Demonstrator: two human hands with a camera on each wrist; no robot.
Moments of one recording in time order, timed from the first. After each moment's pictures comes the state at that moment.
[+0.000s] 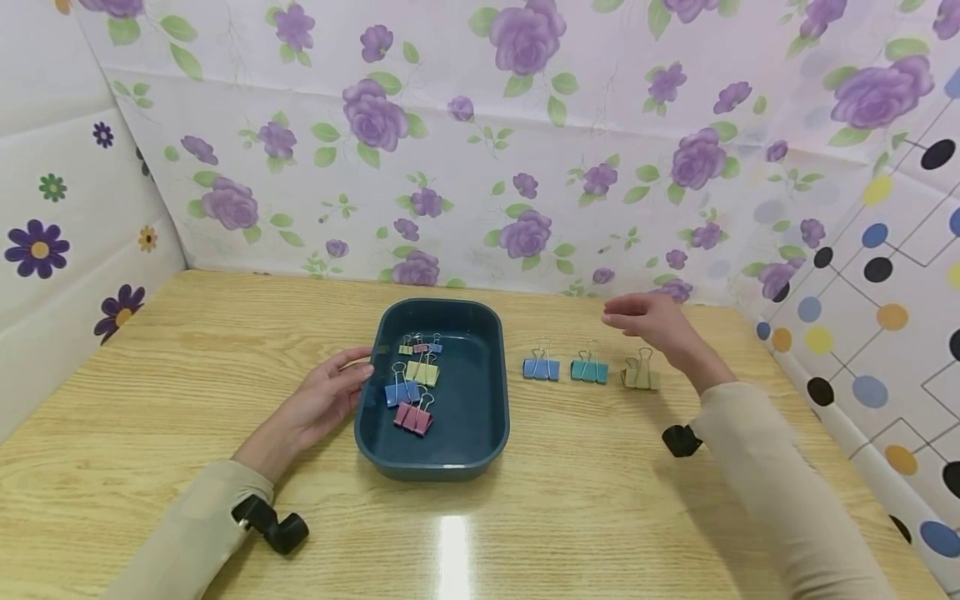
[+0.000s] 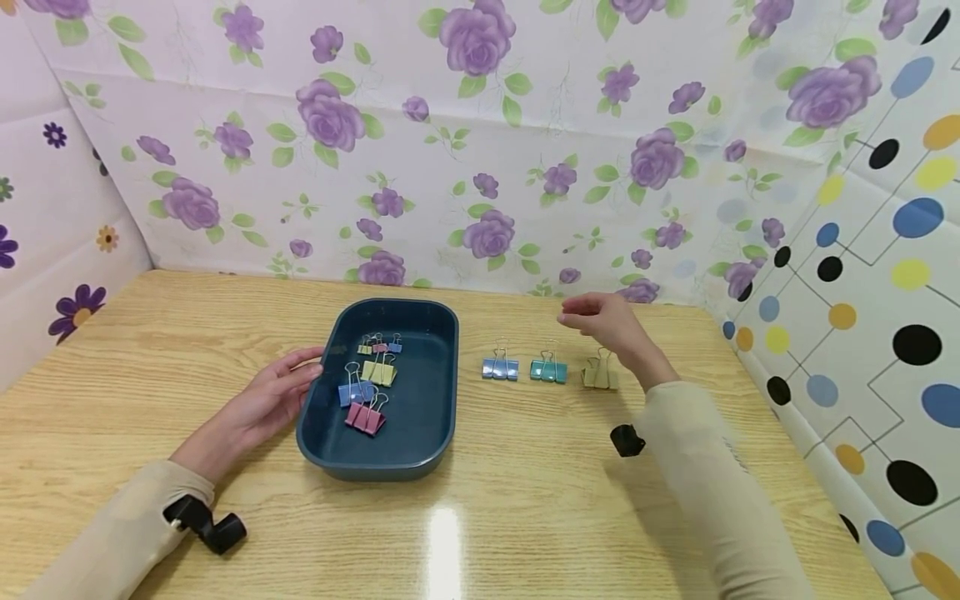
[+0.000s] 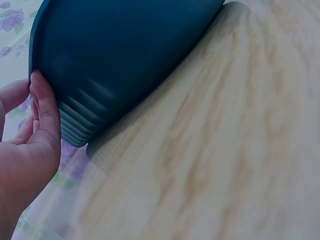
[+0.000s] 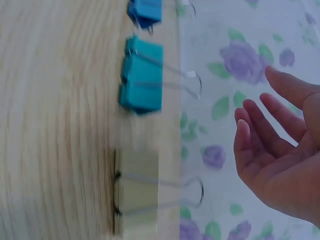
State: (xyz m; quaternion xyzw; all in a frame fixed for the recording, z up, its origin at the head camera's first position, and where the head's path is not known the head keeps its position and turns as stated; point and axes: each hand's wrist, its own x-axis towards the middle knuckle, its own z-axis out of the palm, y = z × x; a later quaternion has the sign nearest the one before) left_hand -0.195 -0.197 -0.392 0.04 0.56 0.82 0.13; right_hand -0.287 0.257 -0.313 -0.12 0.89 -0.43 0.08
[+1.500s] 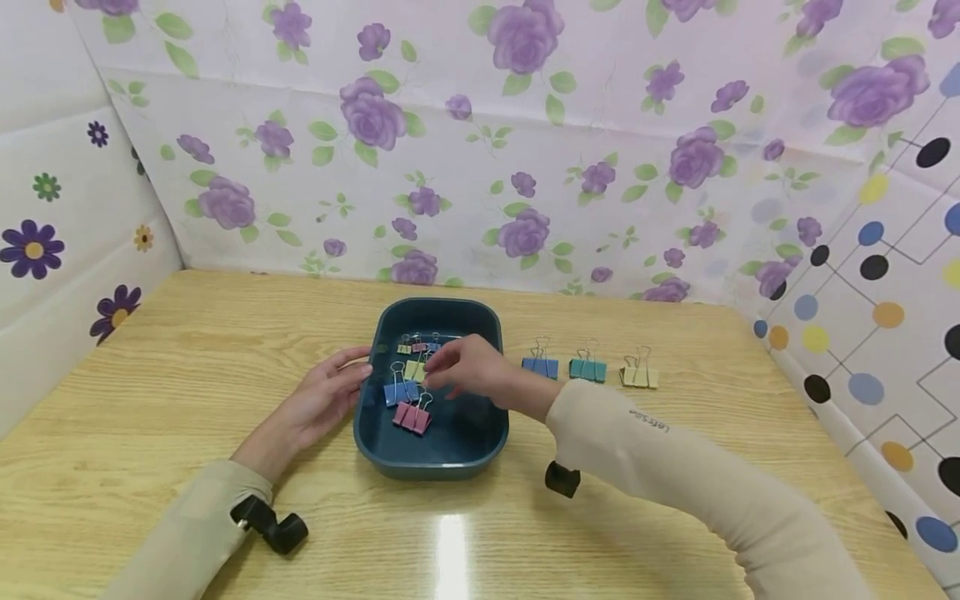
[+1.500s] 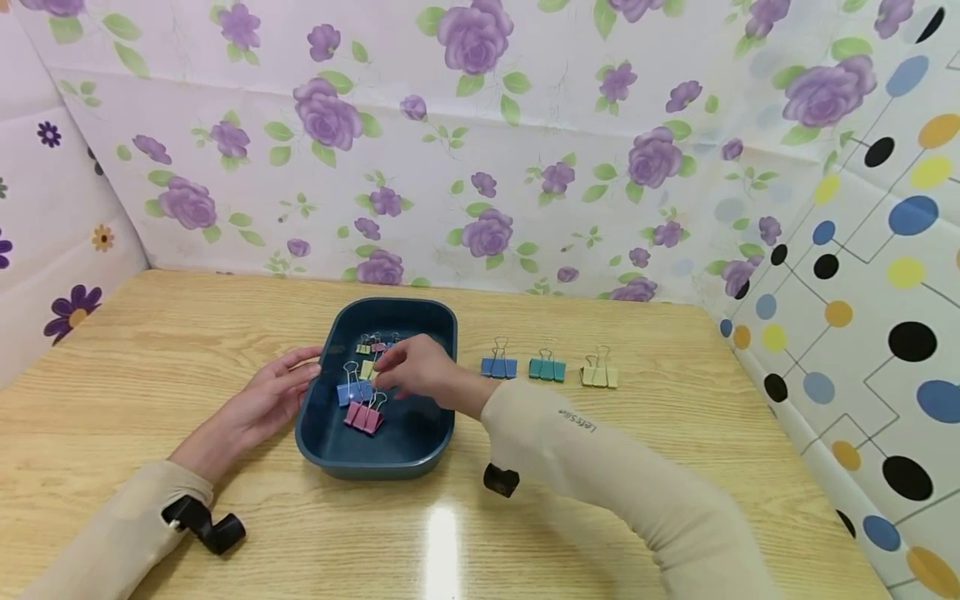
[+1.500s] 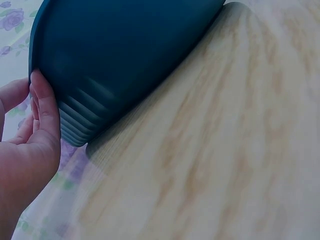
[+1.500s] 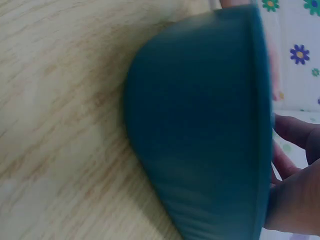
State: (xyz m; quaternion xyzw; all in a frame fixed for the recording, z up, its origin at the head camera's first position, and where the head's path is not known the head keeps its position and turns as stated) left_hand -0.196 -0.198 -0.393 0.05 0.56 0.82 0.13; right_hand -0.223 0.040 -0.323 -0.16 0.83 -0.48 0.24
